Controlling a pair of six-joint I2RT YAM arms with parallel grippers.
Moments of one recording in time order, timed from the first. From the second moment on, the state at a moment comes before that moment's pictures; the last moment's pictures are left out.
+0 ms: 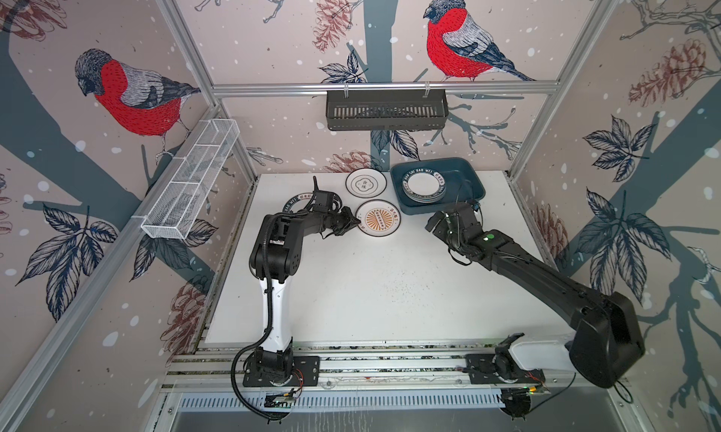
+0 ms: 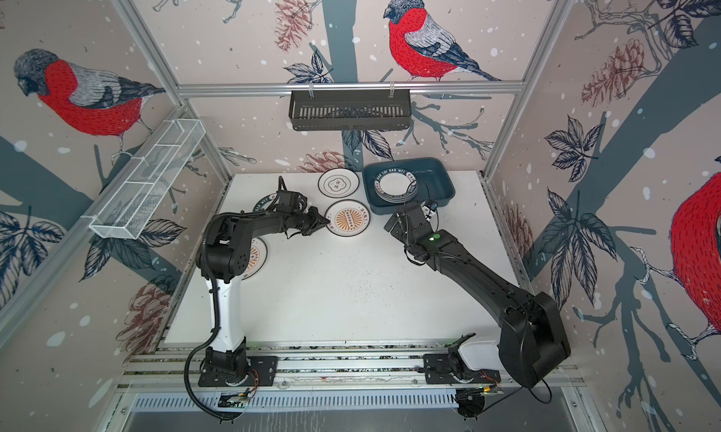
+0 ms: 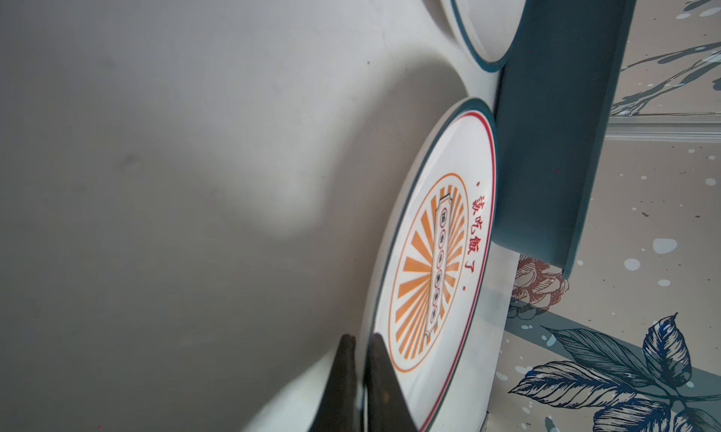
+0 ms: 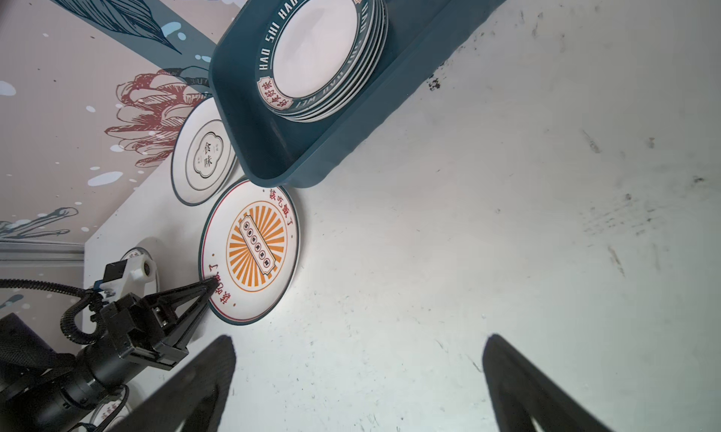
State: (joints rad) left arm -0.20 2.16 1.35 -0.05 0.64 -0.79; right arm 0.53 1.33 0.98 -0.40 0.24 0.97
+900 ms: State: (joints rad) left arm -0.23 1.72 1.27 -0.23 0.58 -0.83; right arm 0.34 1.64 1.22 -0.08 -0.47 0.72
